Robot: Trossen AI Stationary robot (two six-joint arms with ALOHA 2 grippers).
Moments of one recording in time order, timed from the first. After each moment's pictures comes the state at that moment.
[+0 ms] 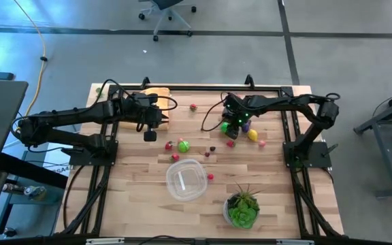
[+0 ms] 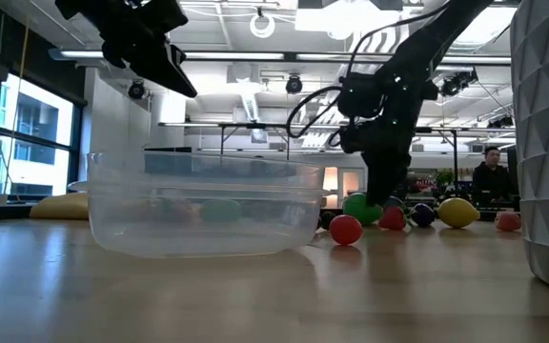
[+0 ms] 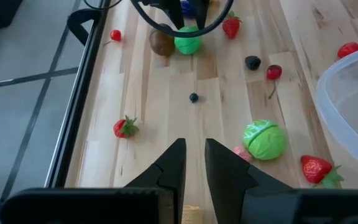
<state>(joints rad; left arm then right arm) 0.43 1.05 0.82 -0.47 0.03 0.41 -0.47 1.68 0.96 -0.53 -0.21 0.01</state>
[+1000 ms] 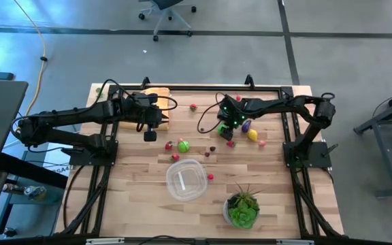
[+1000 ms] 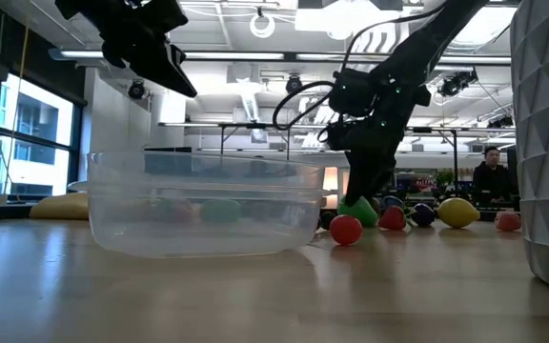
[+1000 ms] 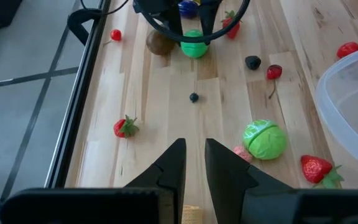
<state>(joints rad) 0.43 1.05 0.82 -0.47 0.03 0.41 -0.42 1.72 0.96 -0.39 -0.21 0.03</state>
